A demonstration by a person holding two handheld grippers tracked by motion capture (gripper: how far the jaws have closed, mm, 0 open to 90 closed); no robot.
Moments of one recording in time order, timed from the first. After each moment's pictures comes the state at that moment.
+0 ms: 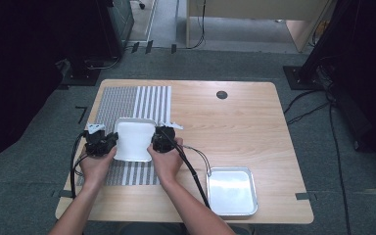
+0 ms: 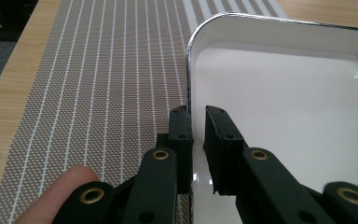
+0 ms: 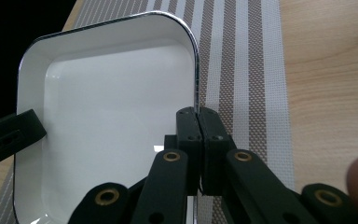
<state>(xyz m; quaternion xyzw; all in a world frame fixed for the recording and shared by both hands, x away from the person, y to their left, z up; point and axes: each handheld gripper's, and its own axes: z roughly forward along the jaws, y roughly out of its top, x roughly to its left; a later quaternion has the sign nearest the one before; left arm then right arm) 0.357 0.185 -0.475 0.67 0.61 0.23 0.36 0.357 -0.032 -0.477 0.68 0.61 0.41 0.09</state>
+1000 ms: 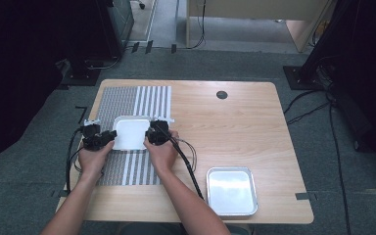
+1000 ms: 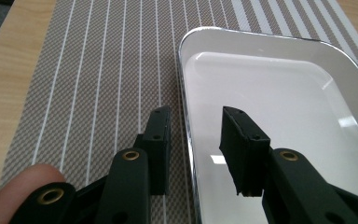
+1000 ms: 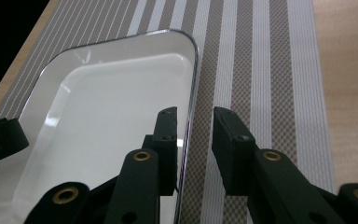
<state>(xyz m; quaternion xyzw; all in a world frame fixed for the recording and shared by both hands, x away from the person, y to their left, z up) 0.384 0.214 -0.497 0.65 0.64 0.18 0.35 0.397 -0.014 -0.505 0.66 0.63 0.39 0.11</state>
